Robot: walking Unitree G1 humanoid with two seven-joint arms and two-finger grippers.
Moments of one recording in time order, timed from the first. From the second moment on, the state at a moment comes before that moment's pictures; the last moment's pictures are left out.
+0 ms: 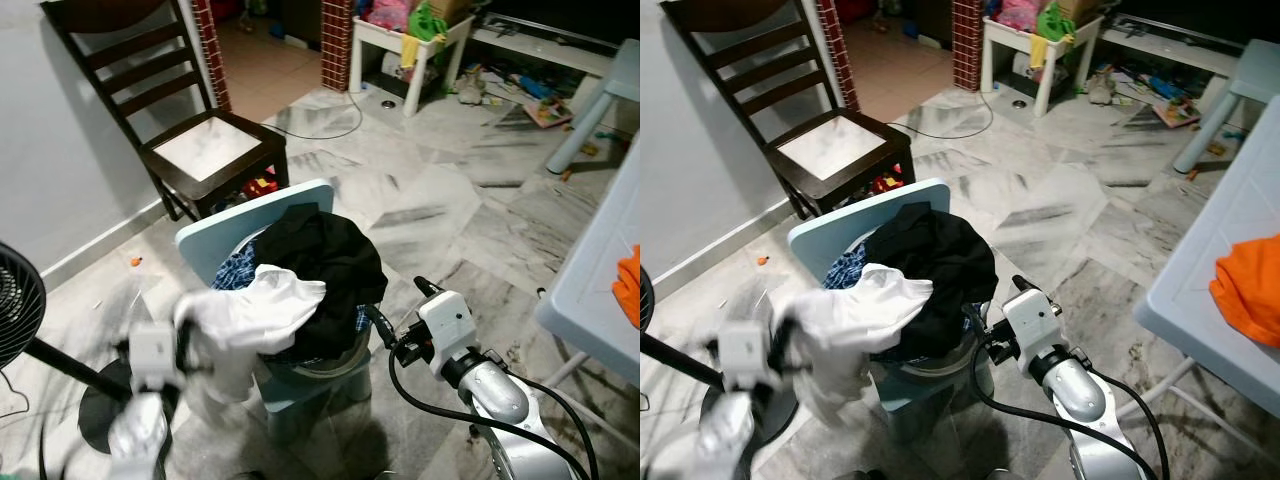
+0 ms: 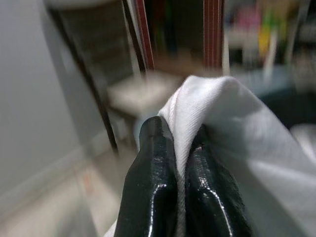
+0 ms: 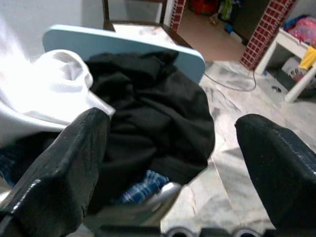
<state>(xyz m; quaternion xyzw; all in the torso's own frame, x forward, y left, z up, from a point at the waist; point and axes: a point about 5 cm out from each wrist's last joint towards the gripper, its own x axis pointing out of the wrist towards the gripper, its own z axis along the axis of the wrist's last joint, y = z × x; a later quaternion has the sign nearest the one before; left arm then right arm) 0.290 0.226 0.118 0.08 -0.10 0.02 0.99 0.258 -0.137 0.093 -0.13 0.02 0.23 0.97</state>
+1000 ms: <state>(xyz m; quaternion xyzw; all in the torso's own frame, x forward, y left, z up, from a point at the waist) 0.369 0.164 0.300 0.02 -0.33 -0.11 0.94 0.261 -0.125 0.080 -0.11 0.01 0.19 0.98</state>
